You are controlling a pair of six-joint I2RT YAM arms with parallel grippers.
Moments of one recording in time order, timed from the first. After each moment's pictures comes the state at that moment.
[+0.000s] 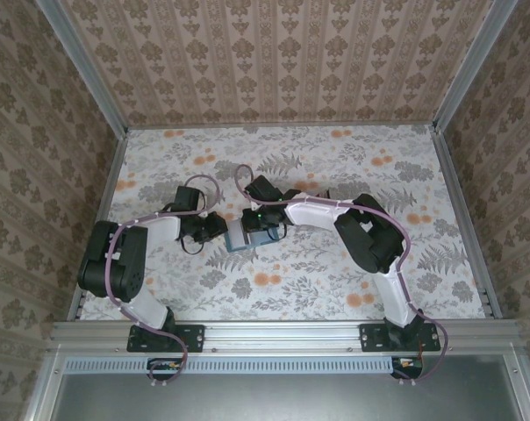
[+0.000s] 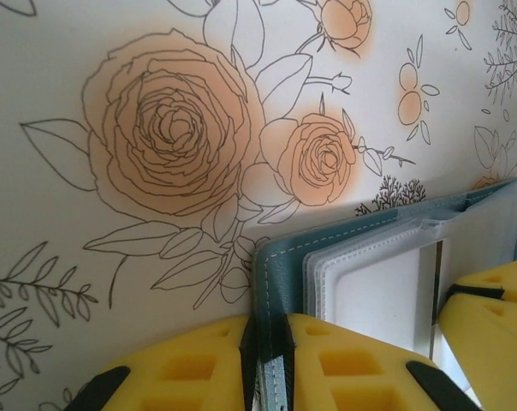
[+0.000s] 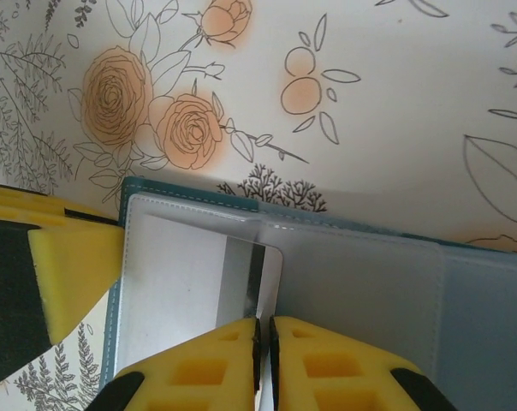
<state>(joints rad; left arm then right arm) -0.27 1.62 0.72 -0.16 0.43 -0.57 0.76 2.13 1.47 -0.33 -0.20 0.55</state>
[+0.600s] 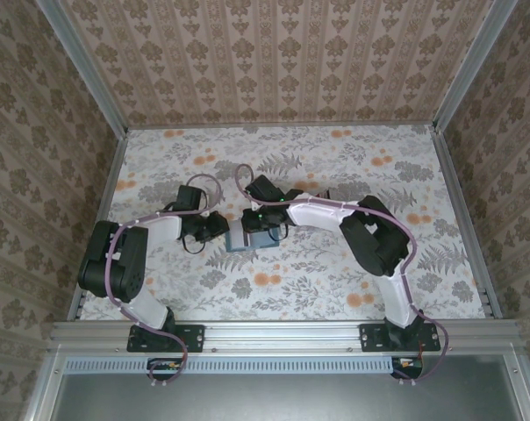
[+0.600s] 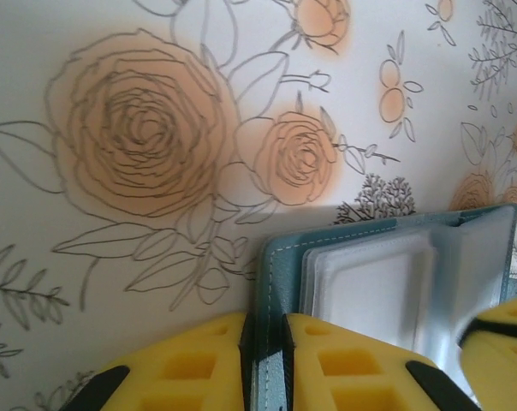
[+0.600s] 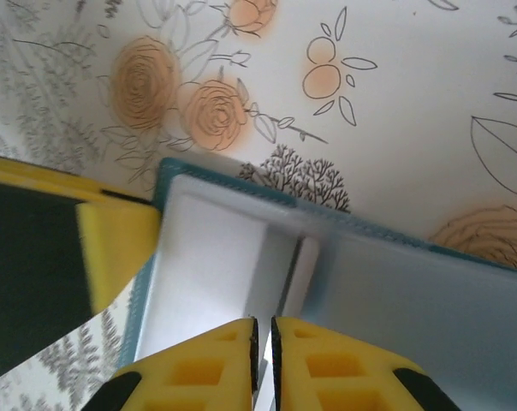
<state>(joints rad) -0.29 1.62 0.73 -0.18 0.42 -0.57 0.77 2.06 1.44 -0.35 -0.20 0.54</state>
